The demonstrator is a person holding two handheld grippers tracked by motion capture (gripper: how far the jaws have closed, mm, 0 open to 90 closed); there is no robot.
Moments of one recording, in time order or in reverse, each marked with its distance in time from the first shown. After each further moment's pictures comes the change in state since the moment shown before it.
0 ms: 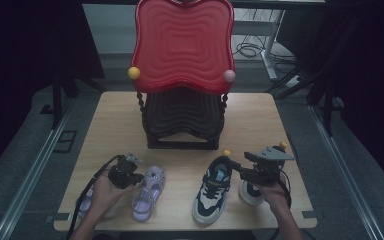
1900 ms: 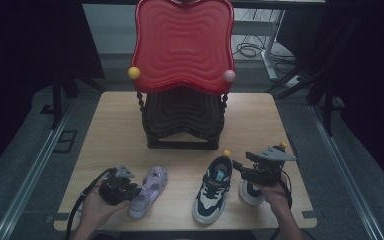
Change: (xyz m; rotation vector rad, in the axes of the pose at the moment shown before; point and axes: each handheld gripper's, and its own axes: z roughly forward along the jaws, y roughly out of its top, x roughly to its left) left arm -0.025 -0.036 -0.028 -0.064 -0.018 0.012; right arm -0.001 -0.001 -0.003 -0.007 -0.010 0.012
